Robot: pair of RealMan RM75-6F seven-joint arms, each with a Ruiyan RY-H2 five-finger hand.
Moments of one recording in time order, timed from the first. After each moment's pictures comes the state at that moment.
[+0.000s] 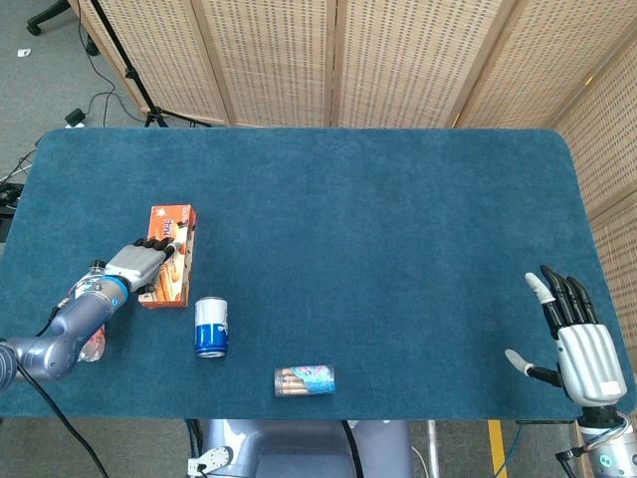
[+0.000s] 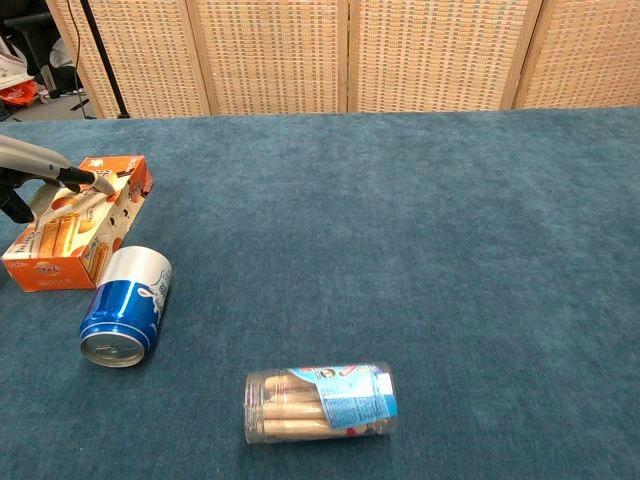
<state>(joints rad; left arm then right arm) -1.15 -1.12 0.28 -1.59 0.56 0.55 0.27 0.08 -1.03 0.07 -1.85 -1.63 1.56 0.01</state>
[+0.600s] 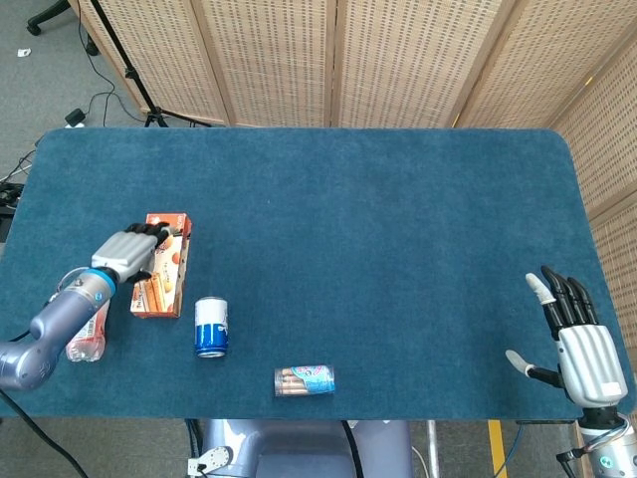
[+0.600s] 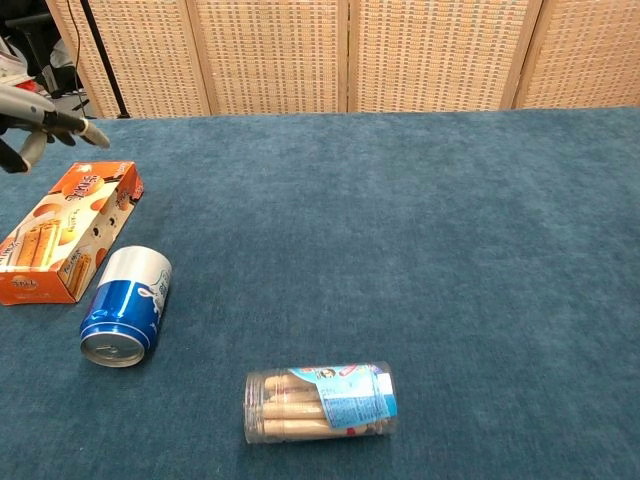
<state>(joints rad) -1.07 -1.00 0.14 -1.64 0.70 0.62 0.14 0.08 -1.03 0.07 -1.85 -1.63 1.56 0.01</state>
